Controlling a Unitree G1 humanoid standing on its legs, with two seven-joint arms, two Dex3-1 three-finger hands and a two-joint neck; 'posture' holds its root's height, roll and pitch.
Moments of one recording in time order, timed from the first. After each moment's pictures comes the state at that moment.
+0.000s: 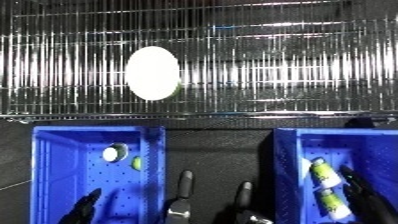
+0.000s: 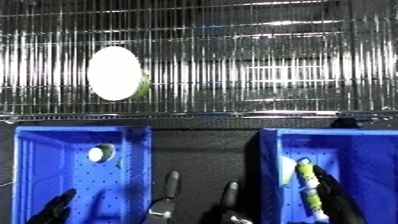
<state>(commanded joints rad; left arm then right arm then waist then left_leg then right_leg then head) -0.25 0.39 -0.33 1.18 -0.51 -0.17 -0.18 -0.46 -0.44 0.34 1.00 0.73 -0.10 0.16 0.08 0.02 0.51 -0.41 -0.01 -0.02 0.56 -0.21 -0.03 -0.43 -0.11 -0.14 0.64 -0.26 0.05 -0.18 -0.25</state>
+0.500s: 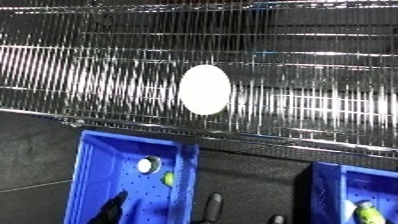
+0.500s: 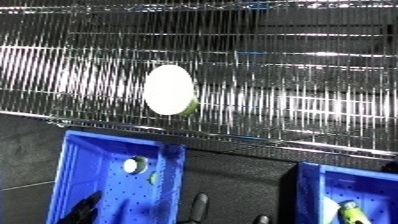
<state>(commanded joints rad) -0.22 0.41 -0.31 1.03 -0.63 -0.29 -0.17 -0.43 -0.41 0.34 1.09 0.76 -0.12 0.17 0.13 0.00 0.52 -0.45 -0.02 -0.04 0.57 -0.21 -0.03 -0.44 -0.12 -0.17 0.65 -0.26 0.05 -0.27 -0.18</state>
